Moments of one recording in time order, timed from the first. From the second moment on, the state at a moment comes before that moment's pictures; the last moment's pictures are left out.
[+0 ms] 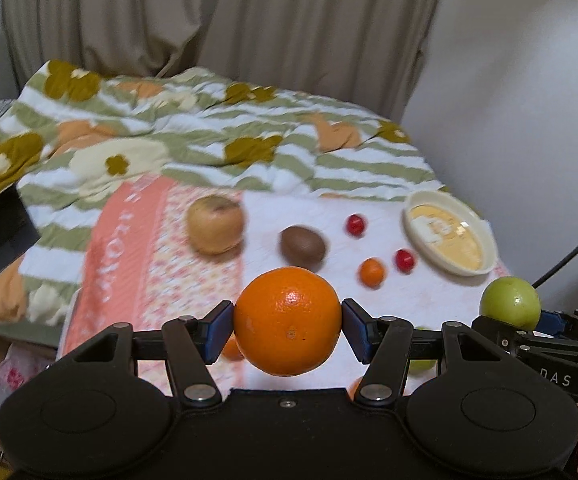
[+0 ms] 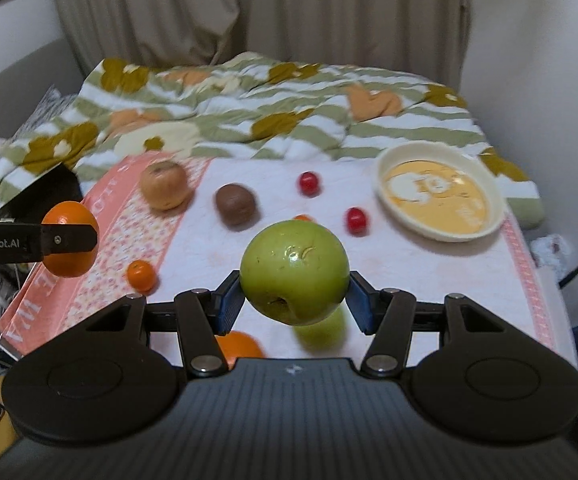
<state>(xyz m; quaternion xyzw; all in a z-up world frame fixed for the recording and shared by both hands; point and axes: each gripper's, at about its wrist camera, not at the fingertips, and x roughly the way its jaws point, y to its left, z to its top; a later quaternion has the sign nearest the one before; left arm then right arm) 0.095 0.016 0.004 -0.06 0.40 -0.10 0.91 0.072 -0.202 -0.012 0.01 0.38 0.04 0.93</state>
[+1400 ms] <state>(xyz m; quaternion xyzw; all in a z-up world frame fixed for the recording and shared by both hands) 0.347 -0.290 -0.101 0.04 0.44 -0.14 0.89 0.284 -0.473 -0.079 0.02 0.39 0.06 0.92</state>
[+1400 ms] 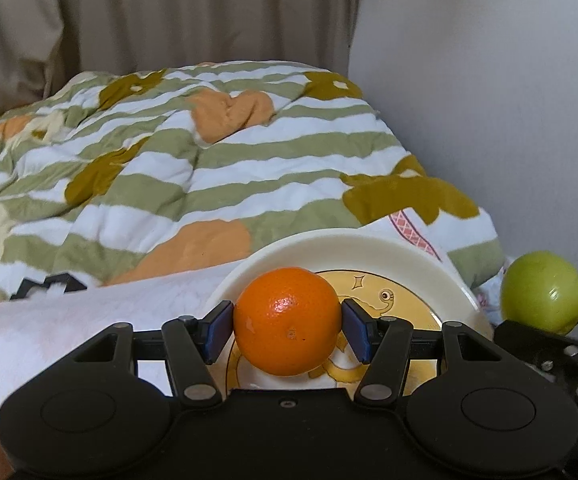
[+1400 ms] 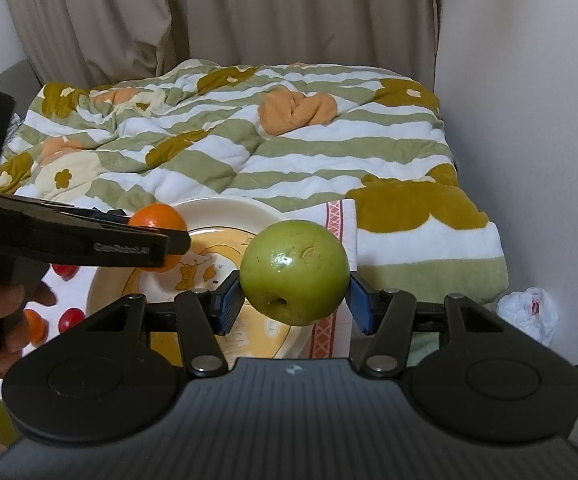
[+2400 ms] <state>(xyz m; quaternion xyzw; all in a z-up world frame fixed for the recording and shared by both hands) 0.308 -0.226 -0.056 0.02 0.40 -0.08 0.91 0.334 -0.423 -0.108 -0.04 0.40 0.13 0.91</state>
